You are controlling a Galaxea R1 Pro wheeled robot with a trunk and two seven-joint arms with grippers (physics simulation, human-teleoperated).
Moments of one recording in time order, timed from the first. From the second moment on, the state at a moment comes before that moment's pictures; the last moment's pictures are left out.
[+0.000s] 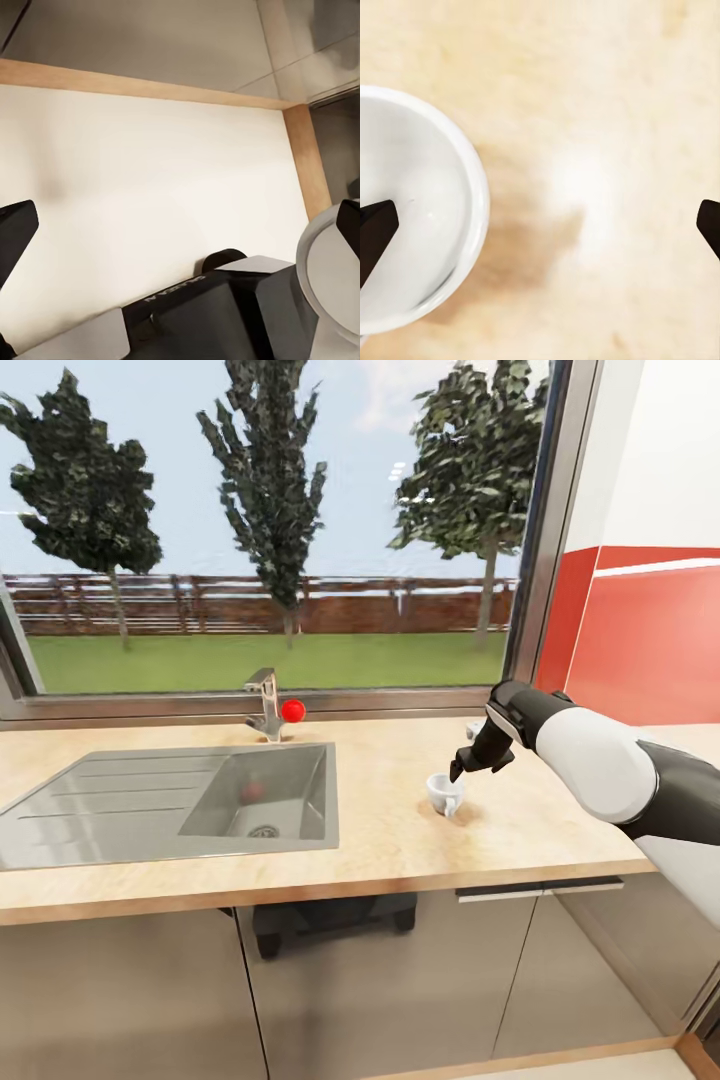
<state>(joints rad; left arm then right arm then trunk) -0.20 0.34 -0.16 -0.02 0.52 -0.17 -1.16 -1.63 -0.02 -0.26 0.05 0.78 1.00 0.48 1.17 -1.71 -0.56</state>
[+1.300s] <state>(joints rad) -0.20 0.34 -0.16 -0.02 0.52 -0.17 -1.16 -1.62 -0.02 -0.26 0.05 0.78 1.00 0.48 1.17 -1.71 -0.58</state>
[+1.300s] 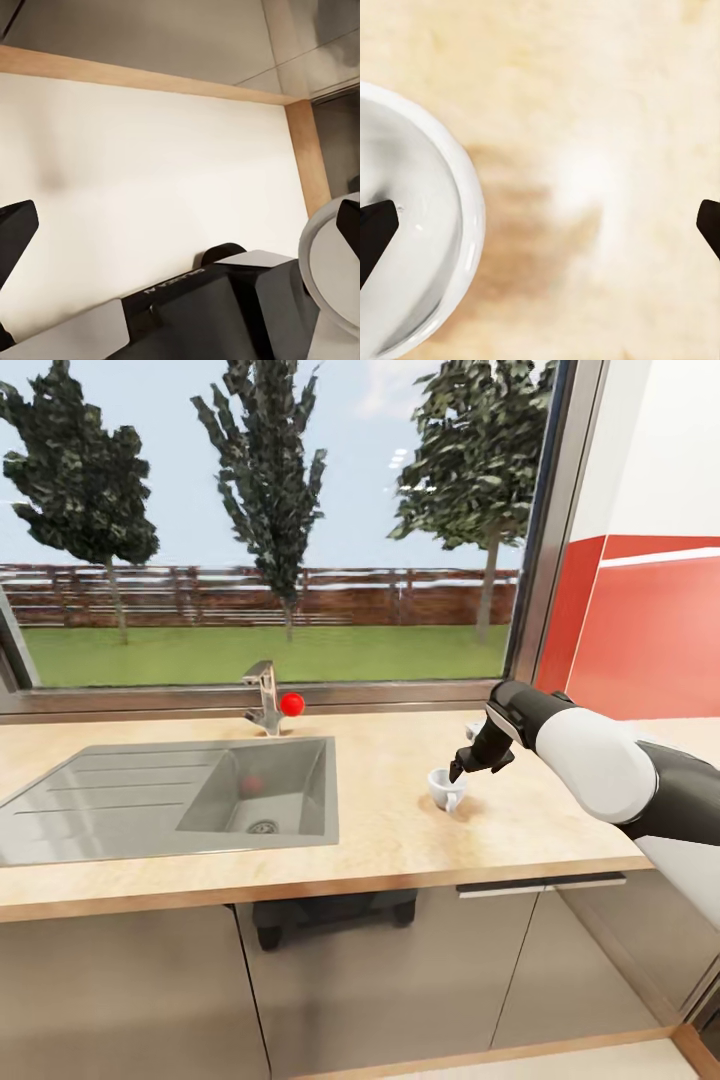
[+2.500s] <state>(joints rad) -0.20 0.35 -0.16 -0.02 0.52 -0.17 -1.16 -1.62 -0.02 -0.26 0.05 0.78 1.00 0.48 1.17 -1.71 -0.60</state>
